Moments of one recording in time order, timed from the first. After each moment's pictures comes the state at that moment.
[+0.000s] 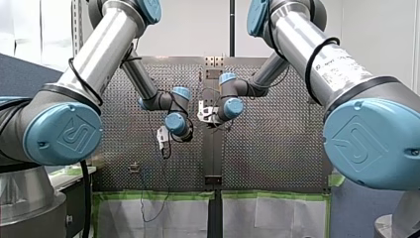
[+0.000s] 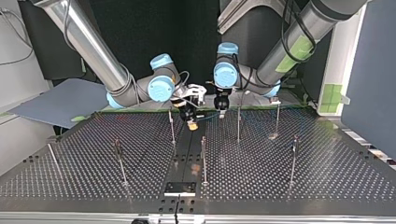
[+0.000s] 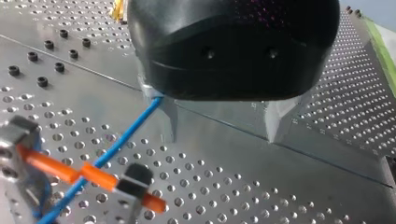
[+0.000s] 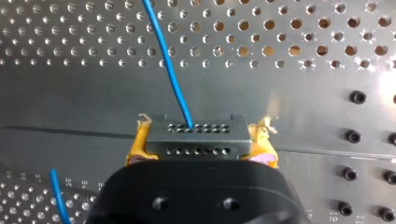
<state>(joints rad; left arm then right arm) -0.35 -2.13 -1.74 -2.67 -1.82 -1.87 2.26 -0.80 1.19 -0.14 1.51 1.64</state>
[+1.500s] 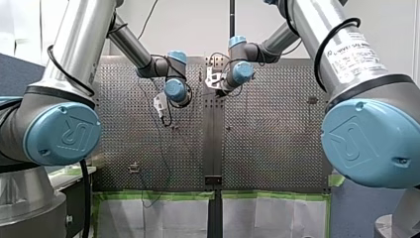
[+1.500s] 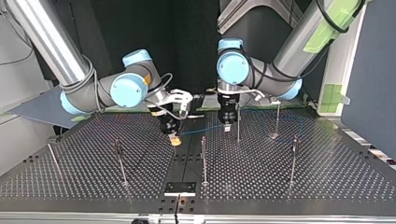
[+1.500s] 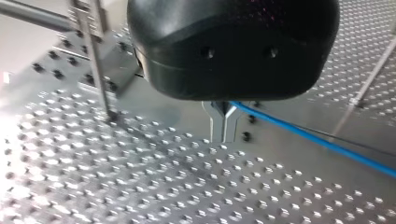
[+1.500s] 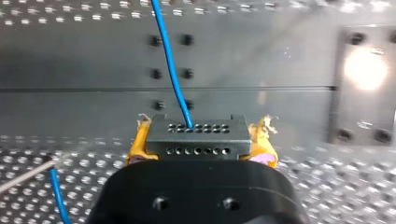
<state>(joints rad) -0.36 -1.86 -1.72 -2.76 -1.92 -1.92 2.22 -1.03 1.17 0.02 1.51 1.66</state>
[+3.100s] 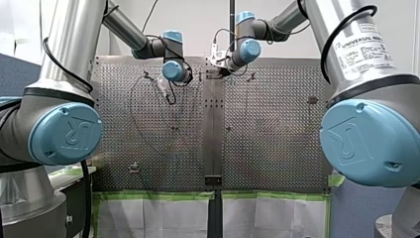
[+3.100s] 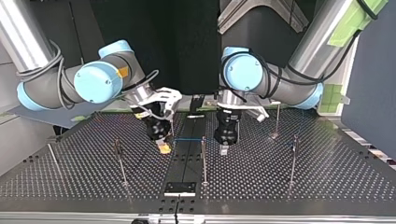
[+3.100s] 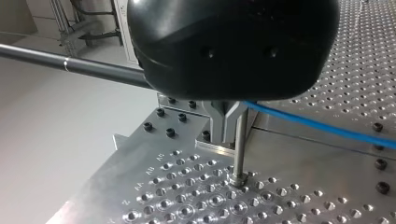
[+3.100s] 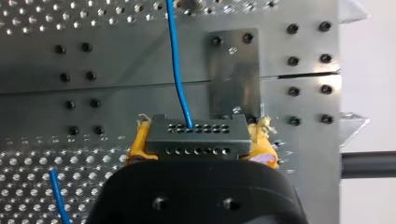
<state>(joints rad) -0.33 -1.79 -1.61 -2.75 -1.79 -1.92 2.19 -1.15 1.17 0.07 1.44 1.68</state>
